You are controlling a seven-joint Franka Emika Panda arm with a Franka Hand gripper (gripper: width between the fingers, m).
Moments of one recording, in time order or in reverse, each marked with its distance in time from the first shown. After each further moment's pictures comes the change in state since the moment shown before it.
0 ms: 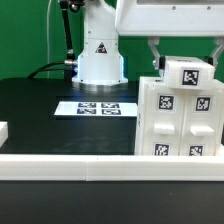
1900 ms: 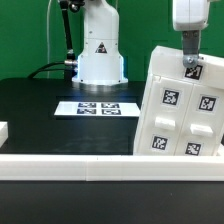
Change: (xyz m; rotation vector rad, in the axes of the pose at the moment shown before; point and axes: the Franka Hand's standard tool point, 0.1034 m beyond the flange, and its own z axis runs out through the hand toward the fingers) arm 0.005 -0.010 -0.009 0.086 -0.036 1.695
